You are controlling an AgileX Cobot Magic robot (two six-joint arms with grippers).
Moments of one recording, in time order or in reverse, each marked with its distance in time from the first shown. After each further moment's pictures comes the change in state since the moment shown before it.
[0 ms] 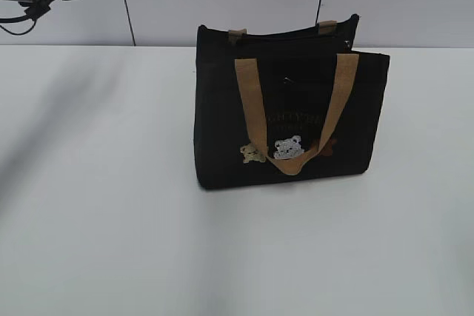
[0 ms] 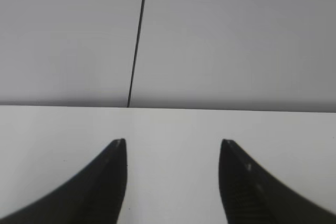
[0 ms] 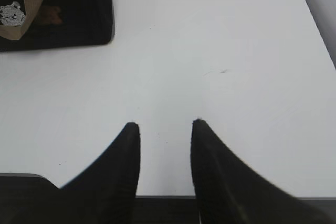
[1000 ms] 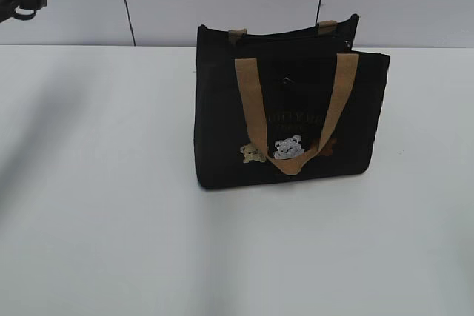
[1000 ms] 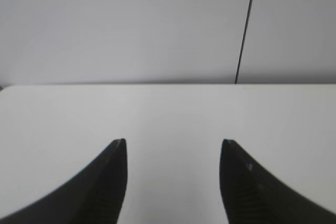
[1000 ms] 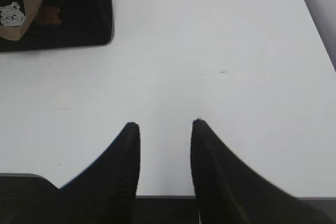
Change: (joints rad) left arm -0.036 -0.088 0.017 -0.996 0.447 1.132; right arm 0.000 0.000 0.000 -0.002 -0.001 0.001
